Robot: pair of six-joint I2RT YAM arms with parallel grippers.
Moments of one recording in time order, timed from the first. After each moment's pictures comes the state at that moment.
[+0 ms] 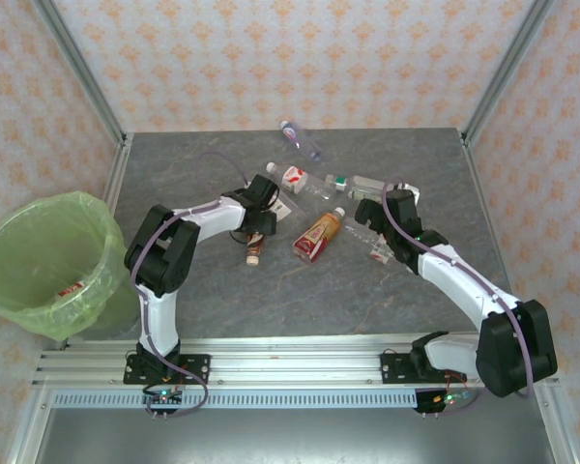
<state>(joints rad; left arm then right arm) -0.45 1.97 1.28 -0.48 -0.20 -0.42 0.34 1.22 0.76 -0.24 0.24 0.59</state>
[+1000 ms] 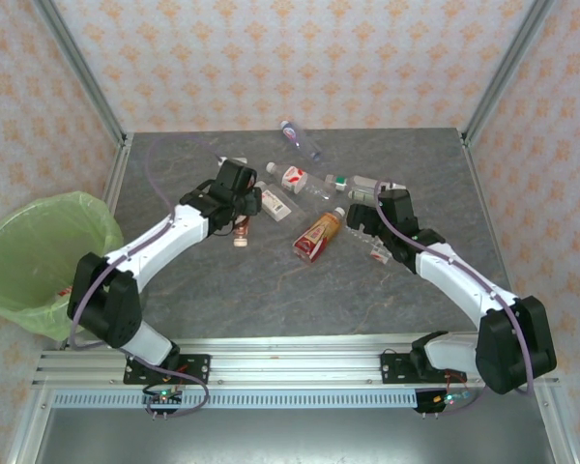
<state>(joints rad) -0.45 1.51 1.20 -0.50 -0.28 -0.41 0.36 1.24 0.77 -0.24 0.15 0.47</state>
